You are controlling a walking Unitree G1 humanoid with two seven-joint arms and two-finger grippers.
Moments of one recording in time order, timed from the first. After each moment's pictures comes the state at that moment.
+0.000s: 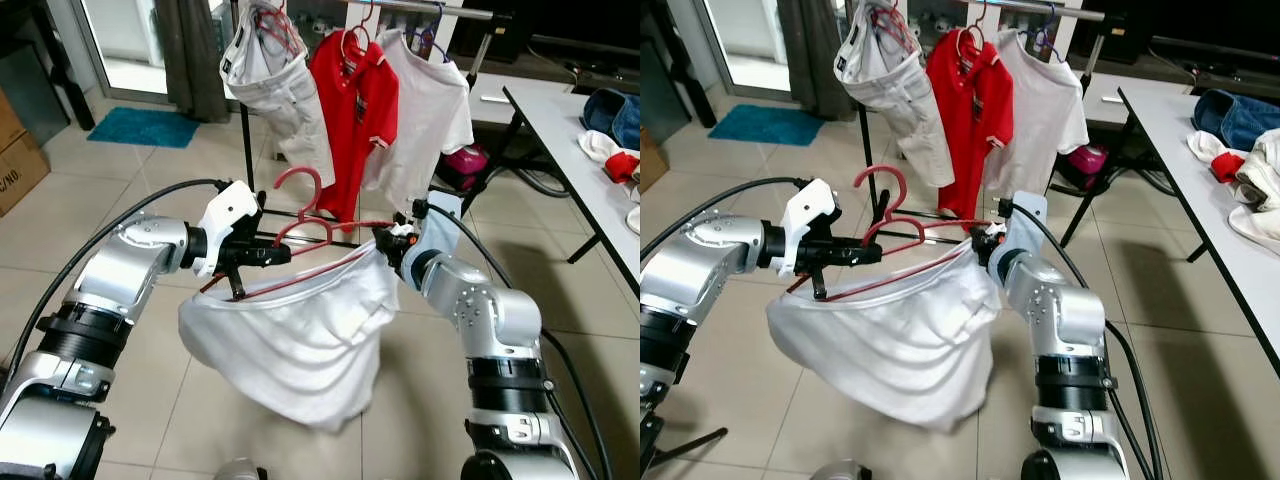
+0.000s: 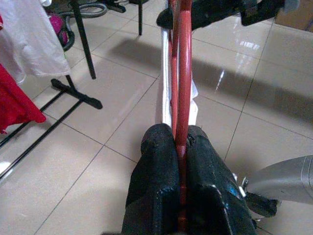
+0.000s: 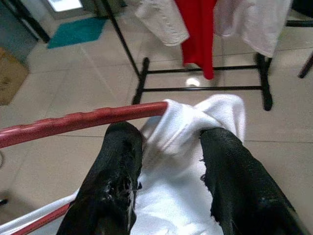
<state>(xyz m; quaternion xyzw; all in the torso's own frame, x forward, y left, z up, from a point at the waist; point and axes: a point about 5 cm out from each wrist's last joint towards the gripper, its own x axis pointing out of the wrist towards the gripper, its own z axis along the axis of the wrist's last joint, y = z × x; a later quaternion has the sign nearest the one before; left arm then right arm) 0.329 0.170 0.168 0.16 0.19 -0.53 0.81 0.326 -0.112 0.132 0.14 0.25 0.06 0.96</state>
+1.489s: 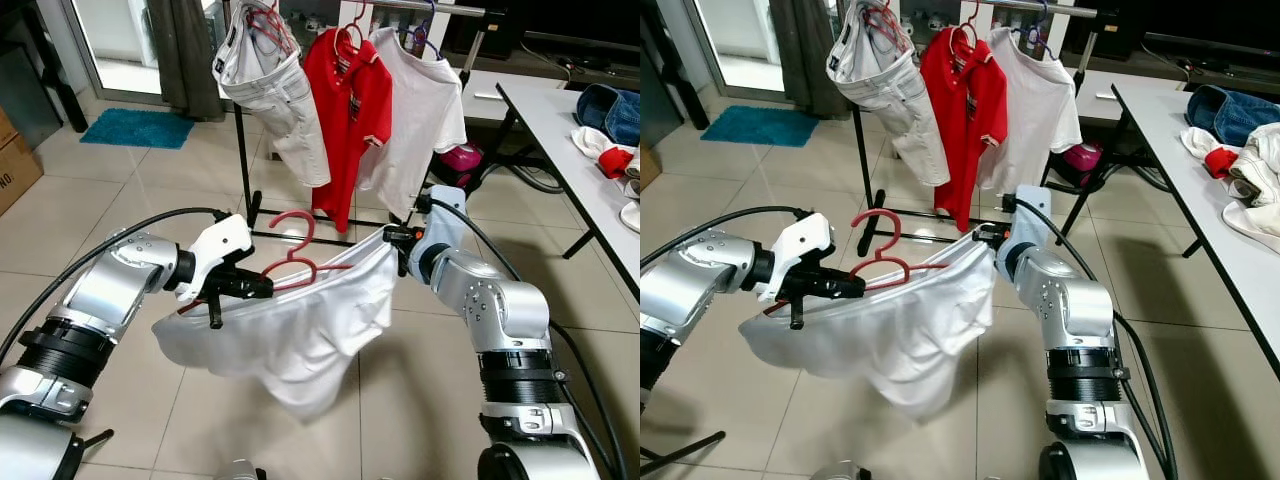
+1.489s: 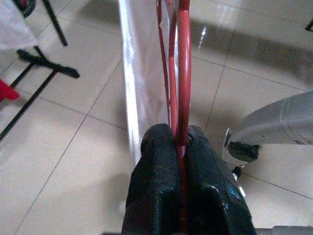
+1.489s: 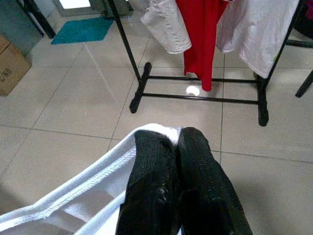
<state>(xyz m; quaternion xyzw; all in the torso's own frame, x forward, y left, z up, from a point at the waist) 0.310 0.184 0.151 0.21 0.25 -0.57 0.75 0.332 -0.123 0.137 0.10 0.23 0.10 0.96</state>
